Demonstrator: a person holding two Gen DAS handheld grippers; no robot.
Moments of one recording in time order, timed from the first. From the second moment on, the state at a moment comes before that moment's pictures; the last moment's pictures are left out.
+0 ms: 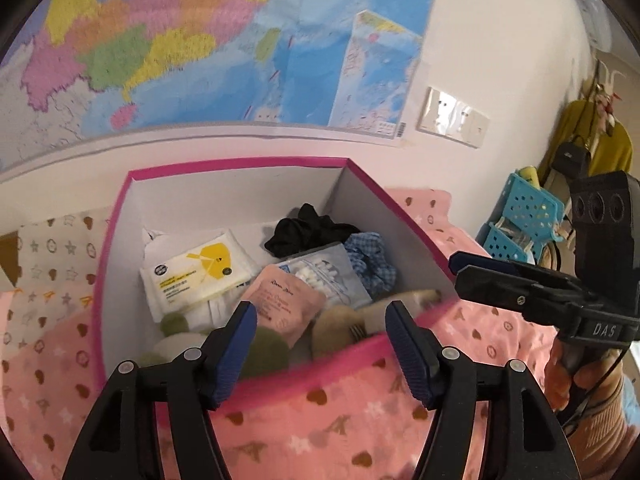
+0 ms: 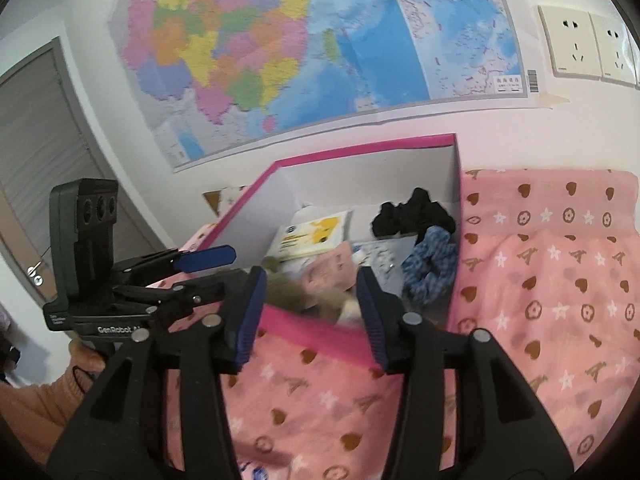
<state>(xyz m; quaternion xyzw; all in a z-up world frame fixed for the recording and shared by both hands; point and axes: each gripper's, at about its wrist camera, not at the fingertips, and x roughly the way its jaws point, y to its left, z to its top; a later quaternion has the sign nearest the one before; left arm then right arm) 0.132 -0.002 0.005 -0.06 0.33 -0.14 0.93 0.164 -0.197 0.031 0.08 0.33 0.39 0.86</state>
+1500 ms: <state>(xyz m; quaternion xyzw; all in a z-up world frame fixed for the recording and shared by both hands) 0.008 -0.033 -0.087 -0.07 0.45 -0.19 0.87 0.067 -0.191 -0.089 0.09 0.47 0.40 0.78</state>
